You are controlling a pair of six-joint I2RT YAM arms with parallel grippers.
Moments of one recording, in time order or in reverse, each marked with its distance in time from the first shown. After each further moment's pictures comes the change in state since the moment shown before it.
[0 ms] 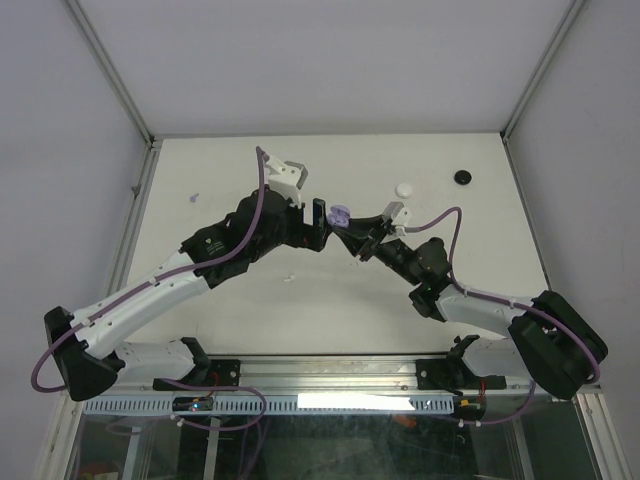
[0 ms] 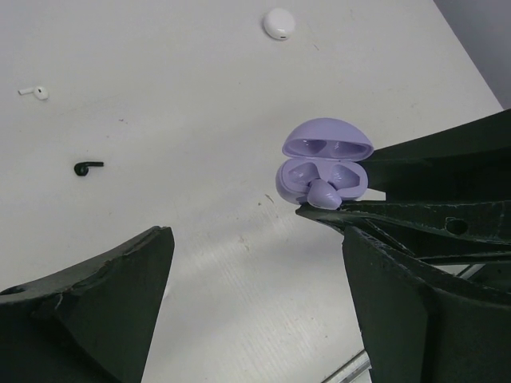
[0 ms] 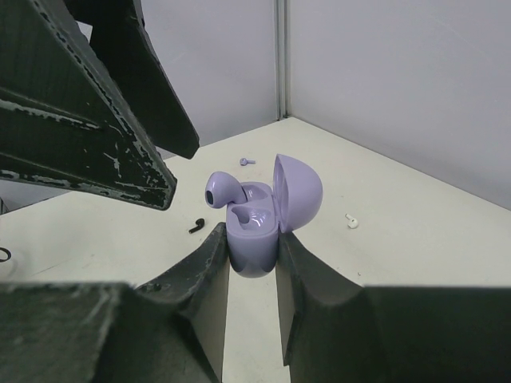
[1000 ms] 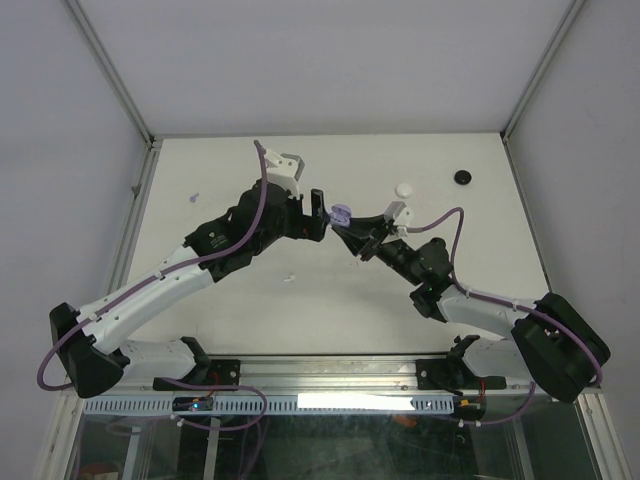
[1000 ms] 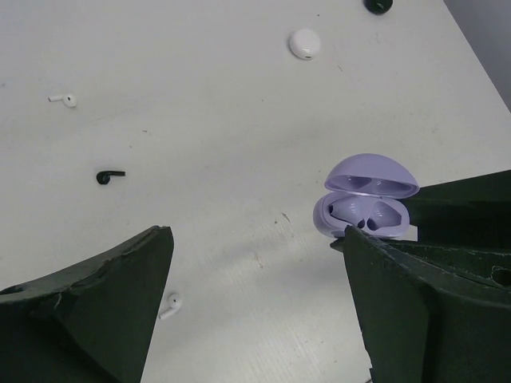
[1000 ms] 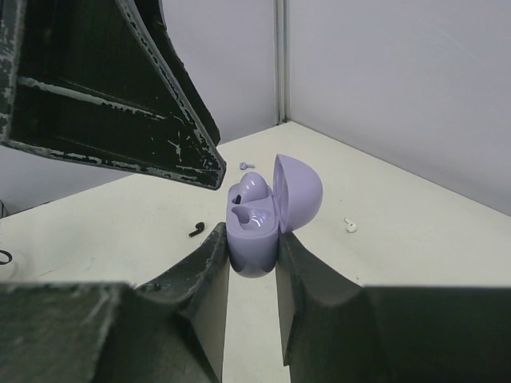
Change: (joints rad) left arm 0.034 0.037 0.020 0.032 -0.029 -0.003; right arm -0.001 -0.018 0.000 -0.007 0.001 -0.001
